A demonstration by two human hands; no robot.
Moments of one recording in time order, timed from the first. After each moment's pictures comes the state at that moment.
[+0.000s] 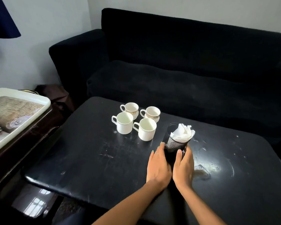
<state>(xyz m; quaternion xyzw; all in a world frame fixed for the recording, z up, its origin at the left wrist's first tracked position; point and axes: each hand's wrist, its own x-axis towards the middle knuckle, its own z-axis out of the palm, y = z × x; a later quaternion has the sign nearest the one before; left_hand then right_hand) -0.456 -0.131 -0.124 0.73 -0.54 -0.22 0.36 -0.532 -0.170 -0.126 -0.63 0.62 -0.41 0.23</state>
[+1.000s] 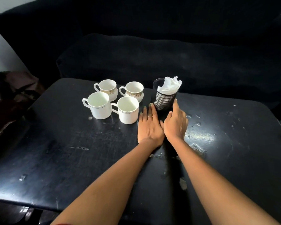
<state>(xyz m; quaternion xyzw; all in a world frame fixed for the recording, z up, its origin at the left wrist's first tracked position) -0.447 -0.225 -0.141 0.77 -0.60 -0.09 0.16 -0.520 -0.269 -0.141 -0.68 0.64 -0.33 0.13</state>
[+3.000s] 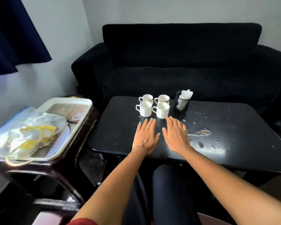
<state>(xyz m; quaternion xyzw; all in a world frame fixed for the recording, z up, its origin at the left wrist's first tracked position) -0.343 0.029 -0.030 0.72 -0.68 -0.05 0.13 -0.471 -0.020 -0.023 -0.83 0.54 -0.13 0.01</state>
